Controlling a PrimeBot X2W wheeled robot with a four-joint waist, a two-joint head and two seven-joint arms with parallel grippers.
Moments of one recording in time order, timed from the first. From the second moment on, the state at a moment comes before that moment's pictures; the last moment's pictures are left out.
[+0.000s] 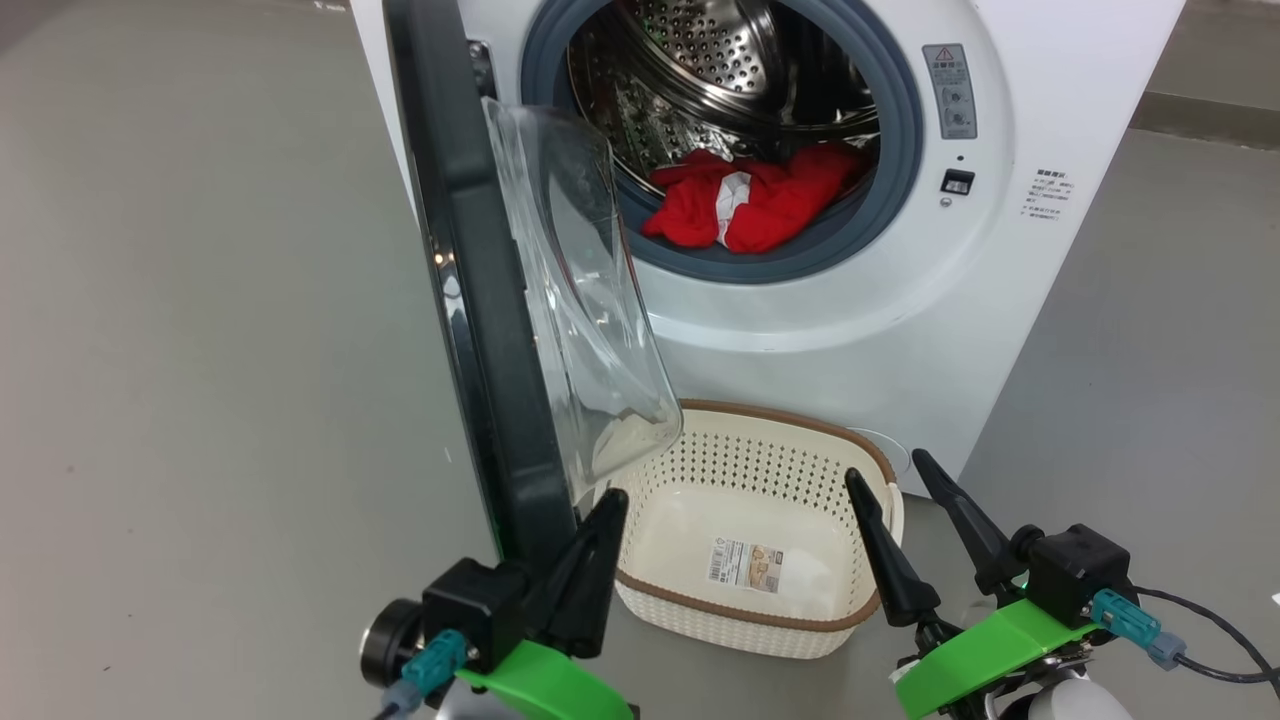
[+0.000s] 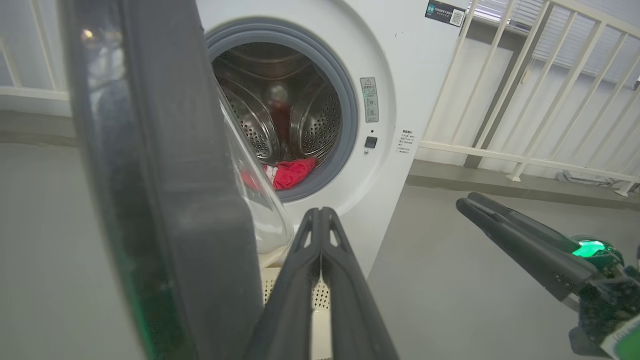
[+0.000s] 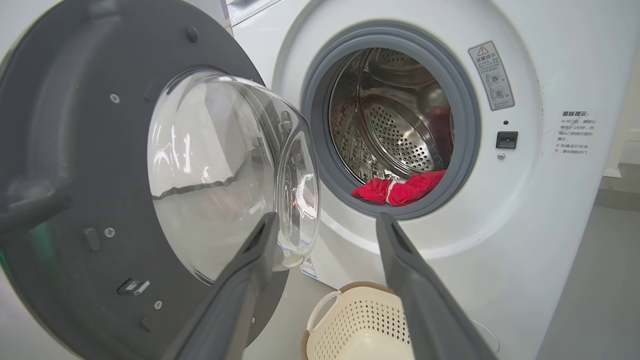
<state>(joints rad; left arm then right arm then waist) -0.19 0.05 -0.48 0.07 -0.37 0.10 -0.05 -0.09 -0.05 0.19 0.23 0.37 0.13 -0.22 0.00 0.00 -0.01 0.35</state>
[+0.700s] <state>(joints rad) -0.22 0.05 -0.44 0.13 -0.37 0.16 -0.10 -0.09 -0.05 0.18 0.22 0.37 0.13 -0.21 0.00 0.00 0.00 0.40</state>
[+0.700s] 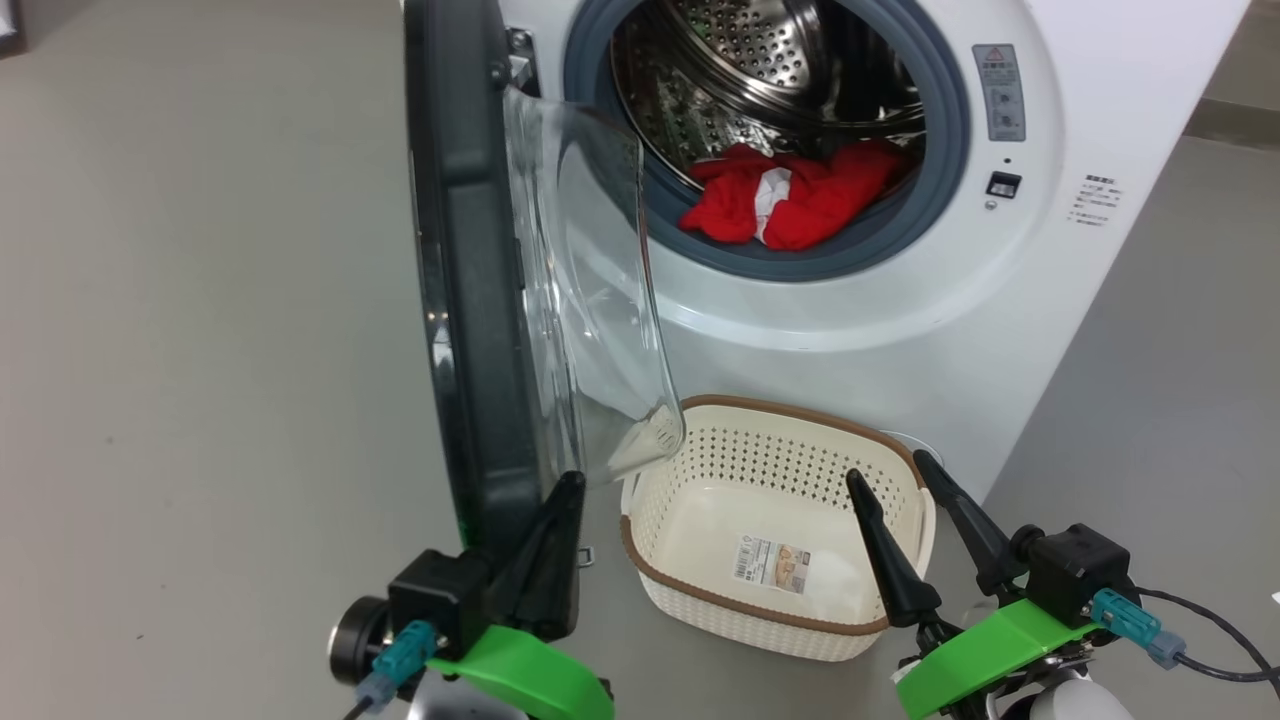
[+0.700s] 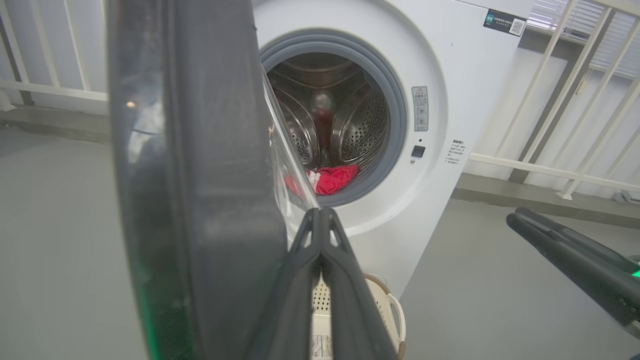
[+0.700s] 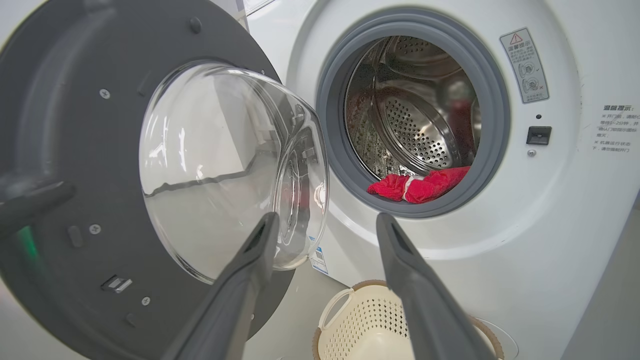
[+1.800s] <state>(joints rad) -0.18 0.16 -0.27 0.15 -0.41 0.25 -0.18 -0.06 -0.05 0.19 0.21 0.36 0.13 -0.19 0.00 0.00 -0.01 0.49</state>
